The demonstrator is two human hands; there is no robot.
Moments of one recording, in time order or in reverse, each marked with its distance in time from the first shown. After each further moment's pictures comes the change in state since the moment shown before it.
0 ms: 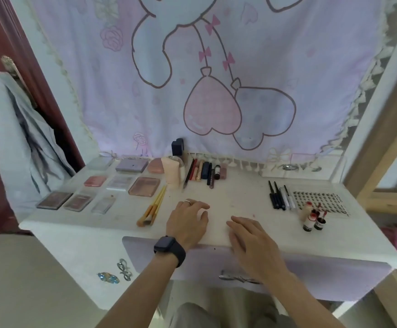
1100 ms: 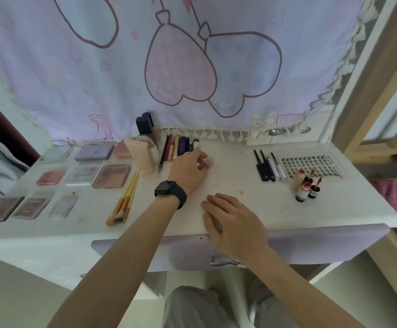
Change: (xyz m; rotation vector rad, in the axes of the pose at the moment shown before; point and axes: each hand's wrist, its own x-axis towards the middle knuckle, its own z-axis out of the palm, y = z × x) left_hand 0.113 0.025 0.038 -0.020 -0.076 0.167; right_hand 0.016 -0.004 0.032 -0.083 0.137 -0.049
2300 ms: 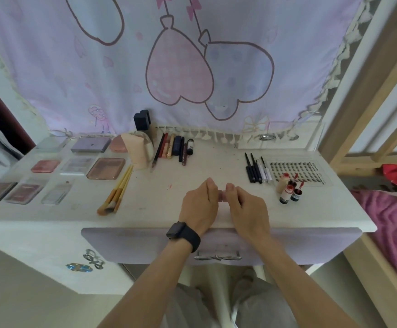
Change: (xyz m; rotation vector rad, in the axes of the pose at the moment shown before) left_hand -0.097 0.065 0.029 -0.446 0.067 -0.155; right_hand 0.011 0.036 -0.034 0.376 -0.076 0.505
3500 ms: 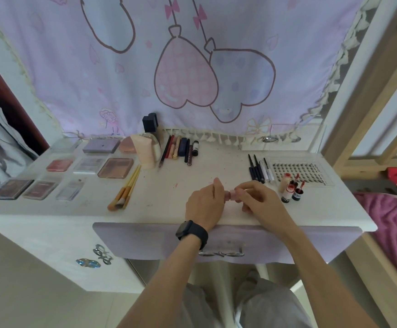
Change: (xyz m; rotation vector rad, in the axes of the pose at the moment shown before) left_hand -0.005 0.009 0.003 0.162 0.016 -0.096; right_hand 0.006 0.004 -0.049 0.397 -0.270 0.121
